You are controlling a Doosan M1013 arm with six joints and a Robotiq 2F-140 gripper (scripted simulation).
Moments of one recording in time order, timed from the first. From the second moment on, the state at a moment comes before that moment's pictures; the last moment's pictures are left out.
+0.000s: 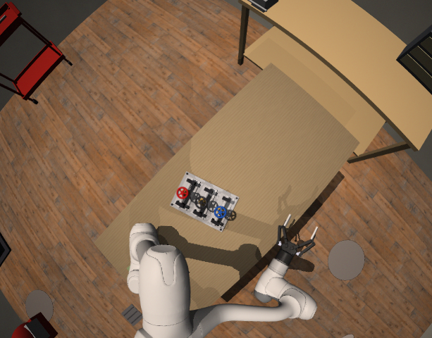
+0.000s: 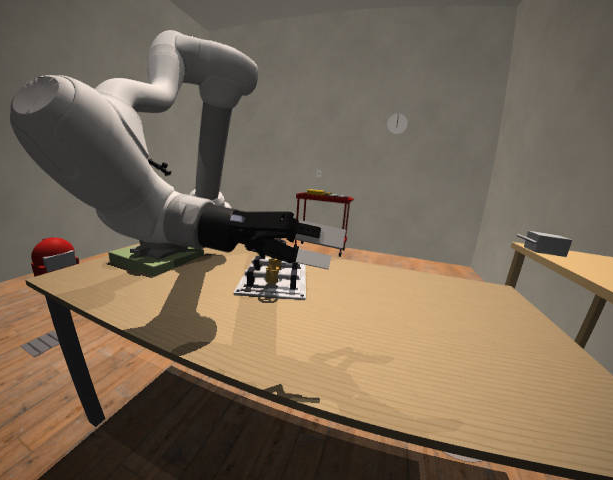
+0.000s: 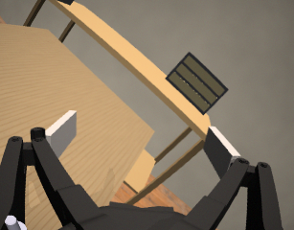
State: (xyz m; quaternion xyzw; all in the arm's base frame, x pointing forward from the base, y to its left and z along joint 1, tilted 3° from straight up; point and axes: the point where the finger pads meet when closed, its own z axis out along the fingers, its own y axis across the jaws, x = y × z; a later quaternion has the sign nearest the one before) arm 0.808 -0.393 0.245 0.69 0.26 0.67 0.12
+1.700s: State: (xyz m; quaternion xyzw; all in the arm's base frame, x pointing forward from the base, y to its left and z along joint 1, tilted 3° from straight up) arm 0.750 -0.091 0.268 0.77 0.34 0.52 -0.18
